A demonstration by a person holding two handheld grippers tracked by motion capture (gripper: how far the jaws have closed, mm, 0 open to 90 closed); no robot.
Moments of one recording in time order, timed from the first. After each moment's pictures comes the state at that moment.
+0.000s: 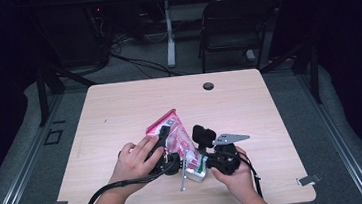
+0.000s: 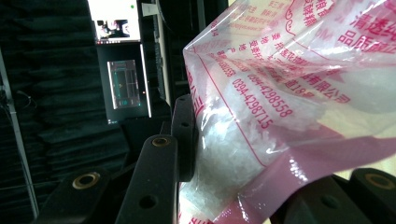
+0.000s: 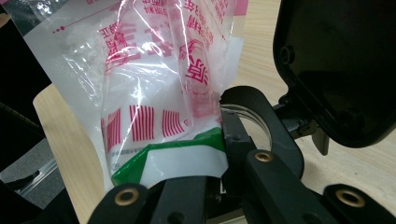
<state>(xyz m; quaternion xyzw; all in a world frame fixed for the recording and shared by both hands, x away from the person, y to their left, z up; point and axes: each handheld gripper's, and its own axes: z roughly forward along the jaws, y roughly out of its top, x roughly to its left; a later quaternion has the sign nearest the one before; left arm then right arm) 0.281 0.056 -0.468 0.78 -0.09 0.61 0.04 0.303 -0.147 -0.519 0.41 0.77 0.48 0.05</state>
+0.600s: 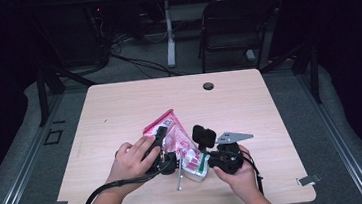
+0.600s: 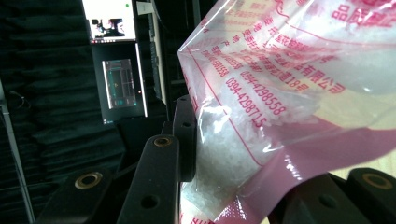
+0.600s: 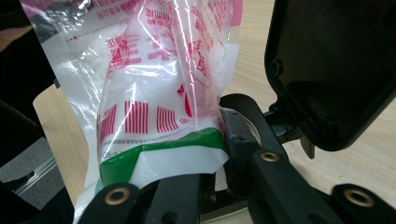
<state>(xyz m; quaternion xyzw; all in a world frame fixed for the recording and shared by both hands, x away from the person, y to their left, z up) 0.284 0.065 -0.471 0.79 -0.09 0.60 0.03 0.300 -0.153 -0.510 0.41 0.77 0.49 0.06</state>
